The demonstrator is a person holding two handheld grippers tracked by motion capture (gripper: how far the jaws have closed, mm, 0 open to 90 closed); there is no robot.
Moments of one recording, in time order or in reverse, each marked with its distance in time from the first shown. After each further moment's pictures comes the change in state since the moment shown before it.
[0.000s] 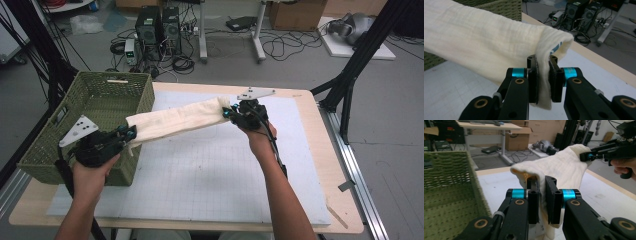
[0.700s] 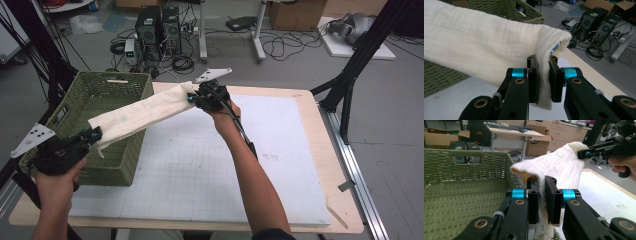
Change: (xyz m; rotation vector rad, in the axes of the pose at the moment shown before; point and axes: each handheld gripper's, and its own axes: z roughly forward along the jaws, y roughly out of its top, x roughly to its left) left arm 0.038 -0.003 -0.054 -0.055 0.156 -0.060; right arm 0.037 0.067 0.074 0.007 0.080 -0.105
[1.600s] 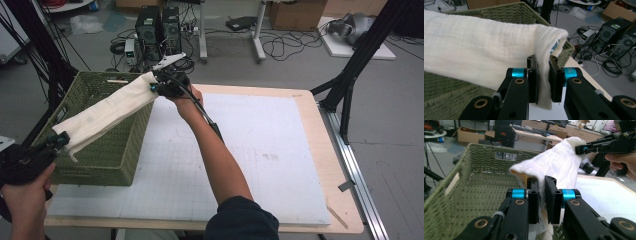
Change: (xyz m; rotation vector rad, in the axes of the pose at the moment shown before) left arm 0.044 -0.006 -0.042 -0.032 0.159 -0.066; right arm 0.031 0.061 0.087 -0.017 0.102 -0.063
